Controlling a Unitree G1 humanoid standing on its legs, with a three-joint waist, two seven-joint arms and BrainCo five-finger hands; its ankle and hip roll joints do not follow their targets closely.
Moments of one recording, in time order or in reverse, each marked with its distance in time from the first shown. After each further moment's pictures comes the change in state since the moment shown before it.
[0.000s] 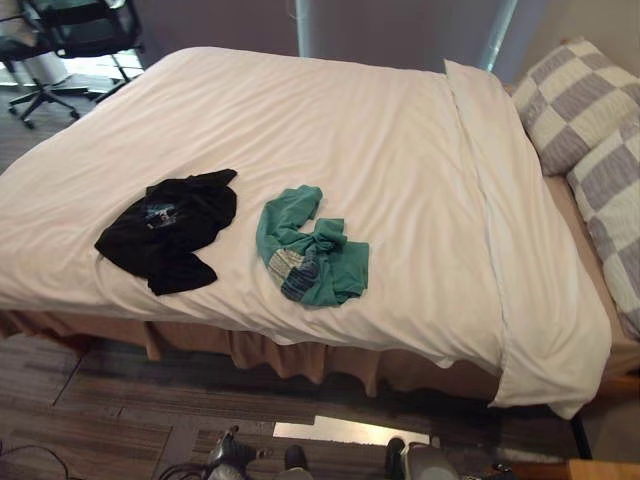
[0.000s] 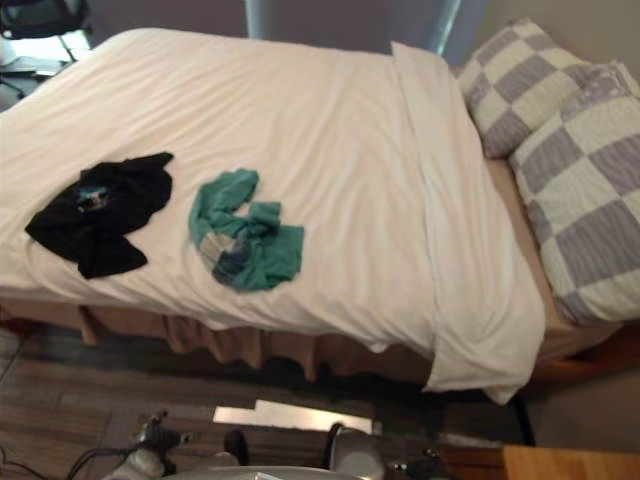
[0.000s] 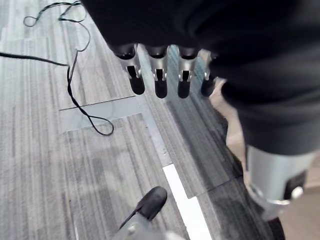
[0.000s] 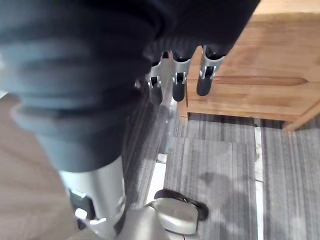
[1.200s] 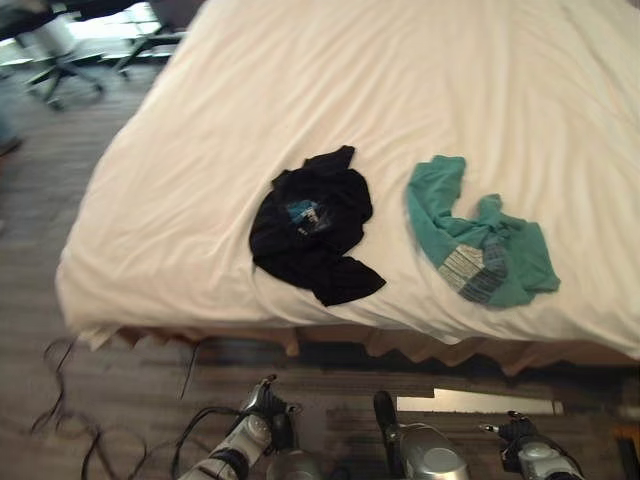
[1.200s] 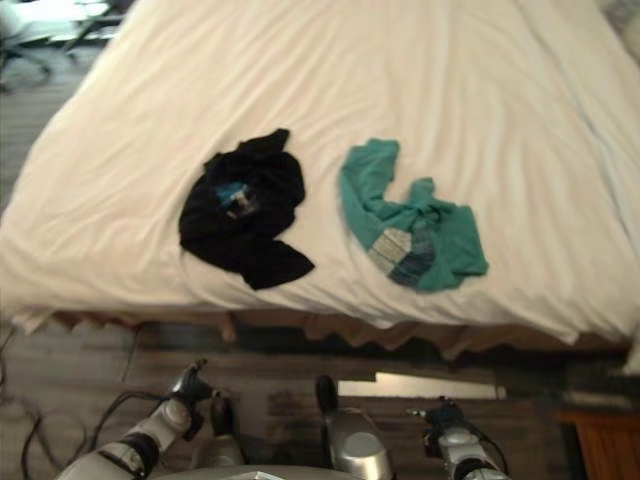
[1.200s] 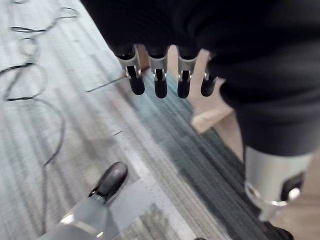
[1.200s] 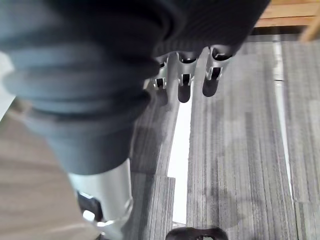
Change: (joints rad) left arm -0.206 -0.044 -0.164 -0.046 0.043 -0.017 -0.039; right arm -0.111 -0.108 -0.083 0.033 0.023 -0.015 0.042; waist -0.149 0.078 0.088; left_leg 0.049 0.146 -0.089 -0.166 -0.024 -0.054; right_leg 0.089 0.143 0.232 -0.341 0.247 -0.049
